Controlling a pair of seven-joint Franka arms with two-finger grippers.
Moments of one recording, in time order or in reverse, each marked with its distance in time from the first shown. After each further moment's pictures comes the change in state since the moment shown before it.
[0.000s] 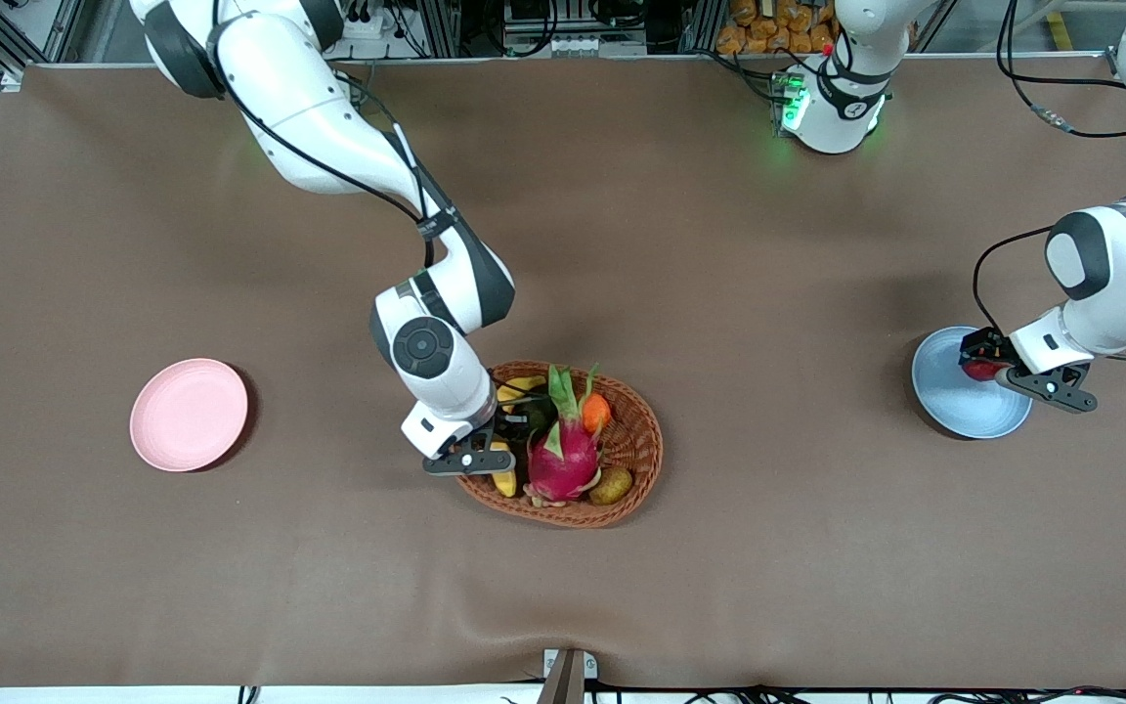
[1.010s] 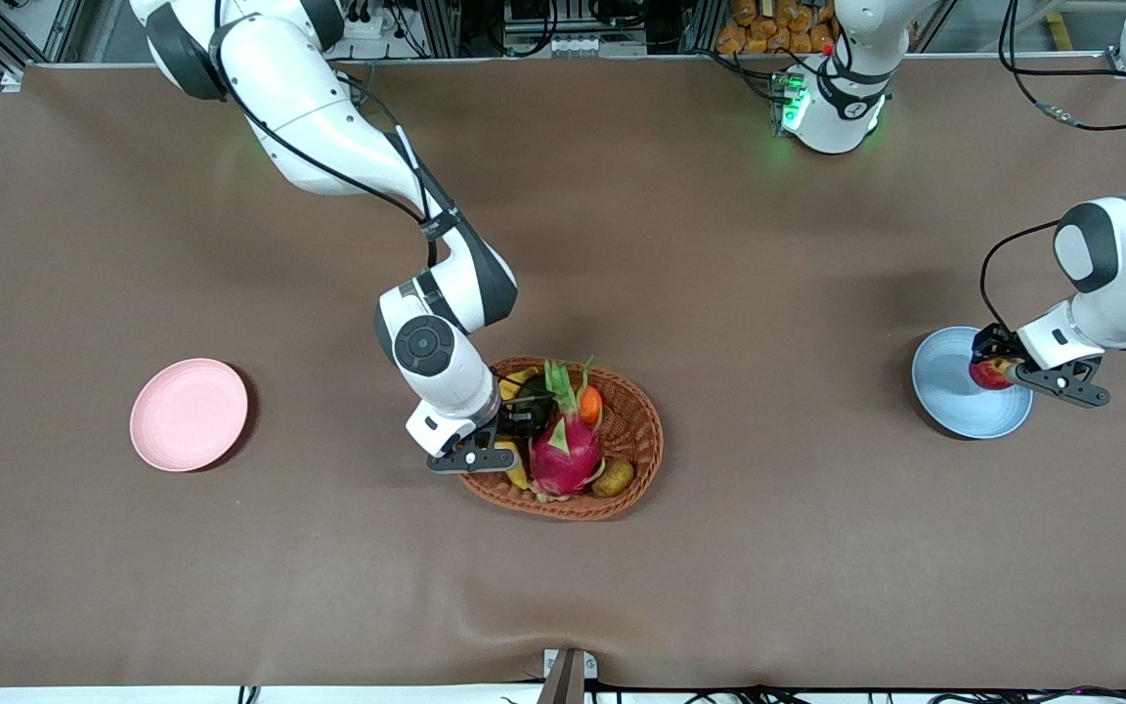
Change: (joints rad) left arm -0.014 -0.018 0.030 -0.020 0.018 -0.005 -0.038; right arm 0.006 0.037 0.018 -0.022 0.016 0.080 -0.001
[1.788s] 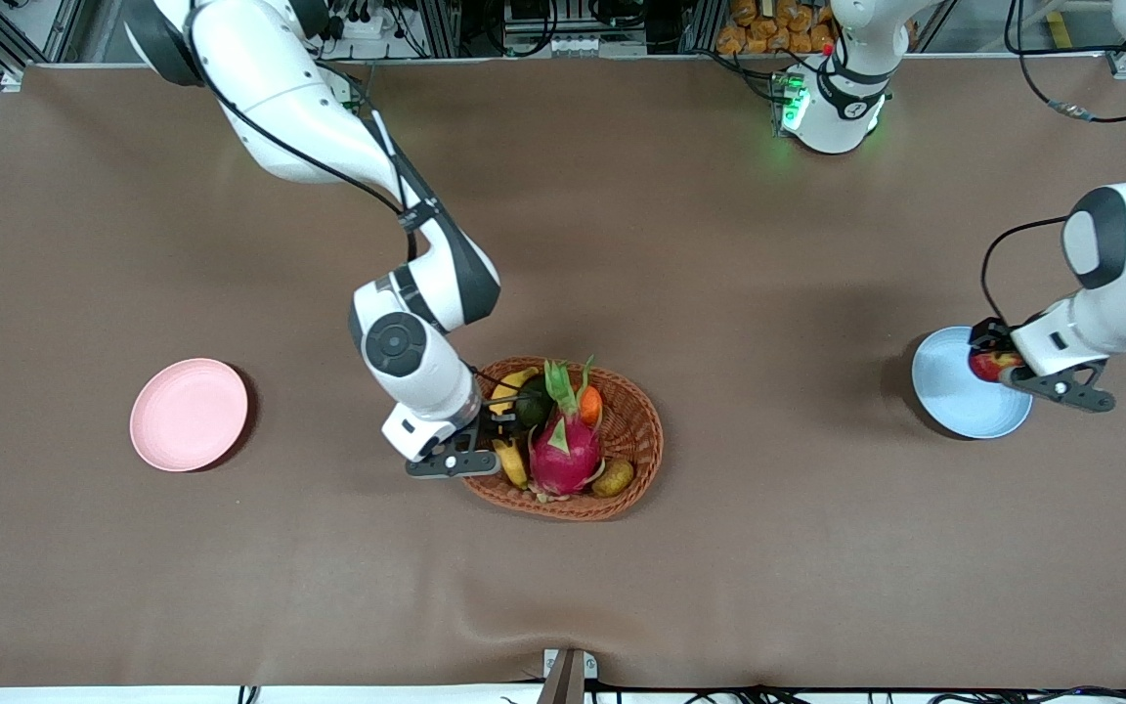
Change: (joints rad) left arm -0.075 -0.105 0.003 0.074 0.000 -0.236 -0.080; right arm -0.019 -0.048 0.003 -0.007 0.006 -0.038 -0.023
